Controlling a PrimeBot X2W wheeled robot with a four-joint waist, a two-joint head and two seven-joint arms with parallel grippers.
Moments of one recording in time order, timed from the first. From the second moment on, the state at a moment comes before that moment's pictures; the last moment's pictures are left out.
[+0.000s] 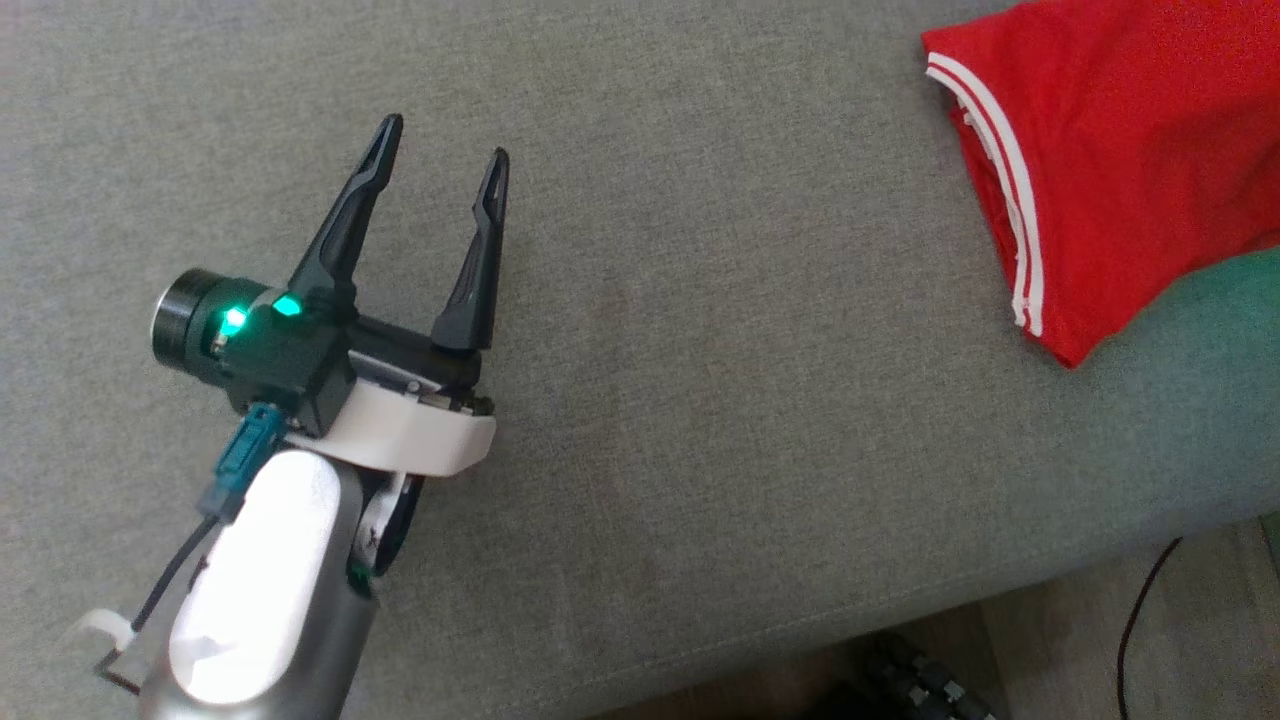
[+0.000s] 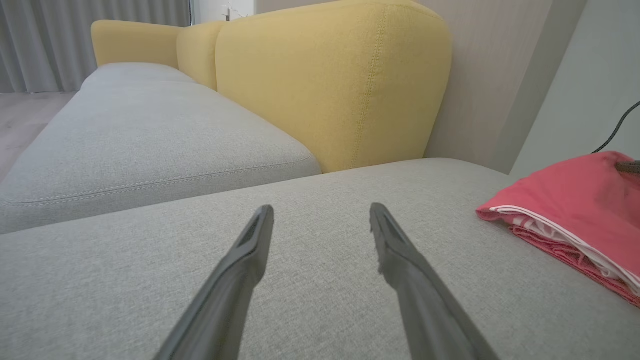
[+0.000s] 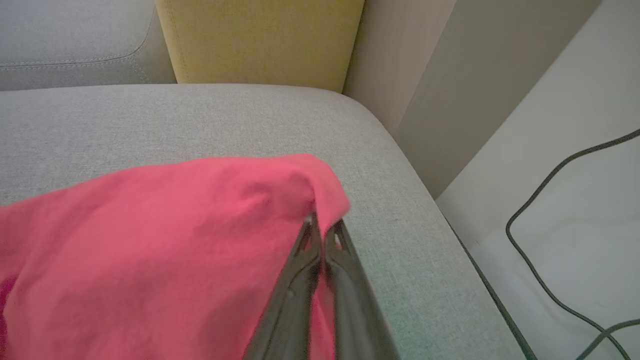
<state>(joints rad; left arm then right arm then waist) -0.36 0.16 -0.36 -0.01 -0.13 0.02 -0.26 -0.56 -0.49 -0.04 0.43 0.38 0.12 0.16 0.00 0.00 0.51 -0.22</state>
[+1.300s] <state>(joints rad) -0.09 0.17 -0.29 0.06 -0.22 0.07 -0.26 -0.14 -0.08 -0.02 0.04 0.20 0.12 0.00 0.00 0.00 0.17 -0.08</state>
